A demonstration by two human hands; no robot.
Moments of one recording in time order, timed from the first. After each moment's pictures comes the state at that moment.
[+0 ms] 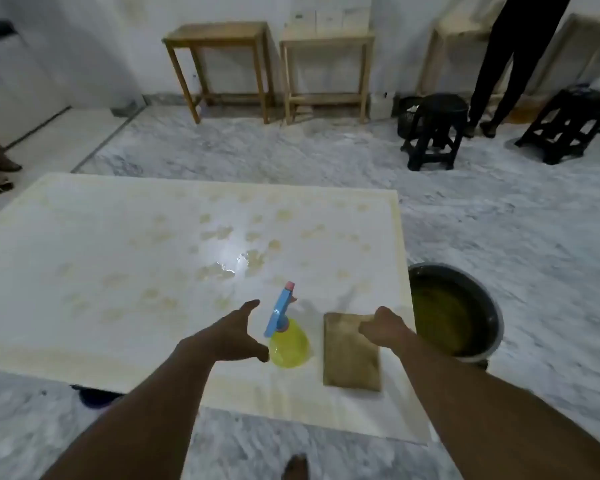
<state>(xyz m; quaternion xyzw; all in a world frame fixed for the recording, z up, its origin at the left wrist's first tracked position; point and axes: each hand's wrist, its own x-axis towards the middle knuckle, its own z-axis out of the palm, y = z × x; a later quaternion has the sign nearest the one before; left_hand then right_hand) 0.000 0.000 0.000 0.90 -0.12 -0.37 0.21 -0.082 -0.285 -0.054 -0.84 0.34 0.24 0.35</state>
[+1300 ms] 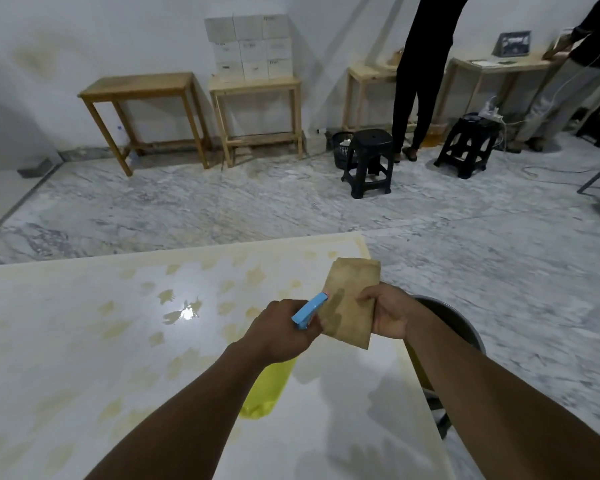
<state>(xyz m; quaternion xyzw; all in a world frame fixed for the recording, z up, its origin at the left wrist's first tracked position) 0.109 -0.108 0.050 0.86 -0.37 -0.20 0.30 0.022 -0.333 0.027 -0.45 0.35 0.05 0.82</state>
